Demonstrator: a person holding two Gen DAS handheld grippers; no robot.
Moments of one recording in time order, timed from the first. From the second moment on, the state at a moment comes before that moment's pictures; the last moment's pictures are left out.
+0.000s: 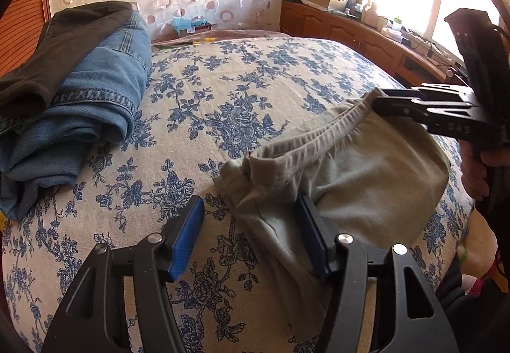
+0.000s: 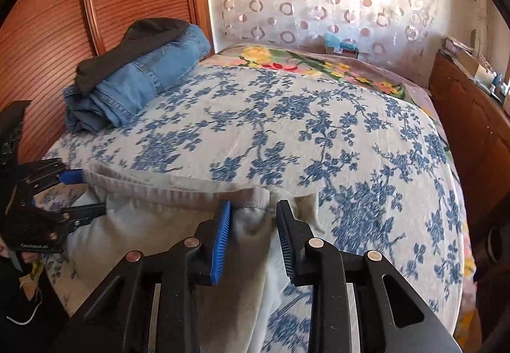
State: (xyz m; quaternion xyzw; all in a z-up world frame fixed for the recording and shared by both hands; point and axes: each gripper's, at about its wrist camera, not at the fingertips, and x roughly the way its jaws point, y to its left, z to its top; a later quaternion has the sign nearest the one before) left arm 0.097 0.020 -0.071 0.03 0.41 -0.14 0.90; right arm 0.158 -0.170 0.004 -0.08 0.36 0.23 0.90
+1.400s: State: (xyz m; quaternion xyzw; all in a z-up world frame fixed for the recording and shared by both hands) left arm 0.014 0.022 -0.070 0.01 0.39 -0.18 0.90; right arm 0.043 -0.212 -0.018 -0.06 0.36 0.23 0.90
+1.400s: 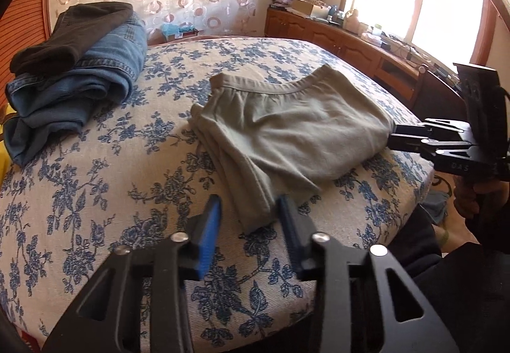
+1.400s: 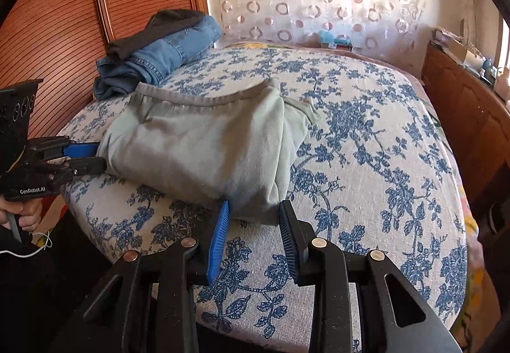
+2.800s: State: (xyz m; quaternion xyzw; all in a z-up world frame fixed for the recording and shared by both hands) left arm 0.035 0.042 -0.036 0.00 0.36 -0.13 0.93; right arm 0.046 -0.239 0.015 -0.02 0.31 0.21 0.93
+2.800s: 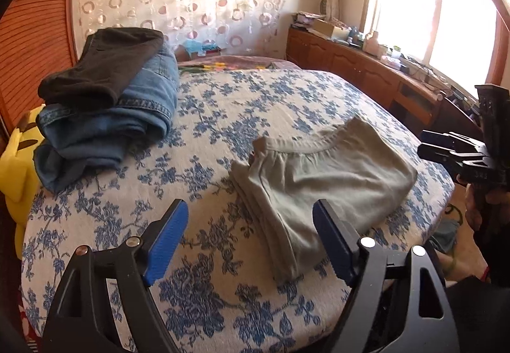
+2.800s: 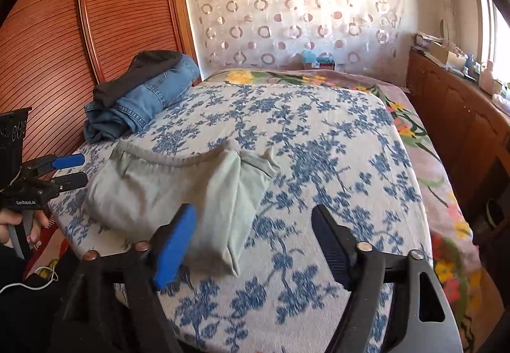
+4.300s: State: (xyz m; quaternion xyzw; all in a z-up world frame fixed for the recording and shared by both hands) left arm 0.118 0.017 -0.072 0.01 0.44 -0.11 0.89; right arm 0.156 -0.178 -0.023 -0.06 0.38 0.22 0.90
